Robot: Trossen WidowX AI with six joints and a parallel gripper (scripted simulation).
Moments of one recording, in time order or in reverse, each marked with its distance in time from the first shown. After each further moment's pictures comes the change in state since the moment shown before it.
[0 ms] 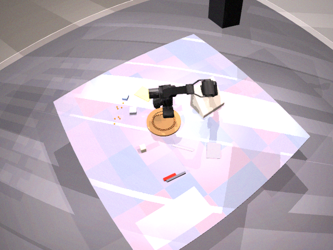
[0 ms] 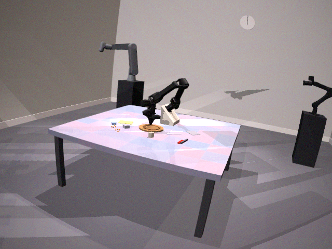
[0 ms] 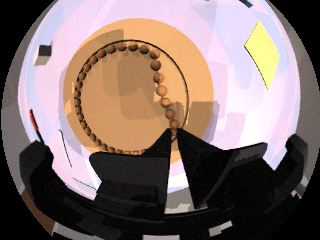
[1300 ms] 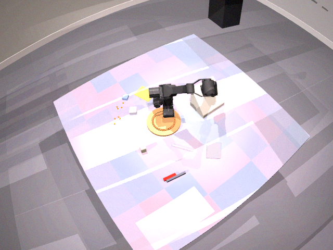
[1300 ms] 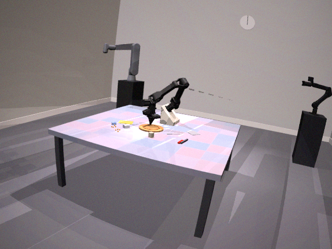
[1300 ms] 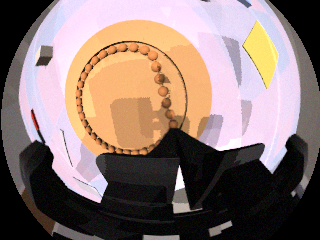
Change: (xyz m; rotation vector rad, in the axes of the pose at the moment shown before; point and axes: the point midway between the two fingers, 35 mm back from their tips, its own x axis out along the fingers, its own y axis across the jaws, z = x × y) arm -0.002 -0.001 -0.001 0.006 -0.003 0.006
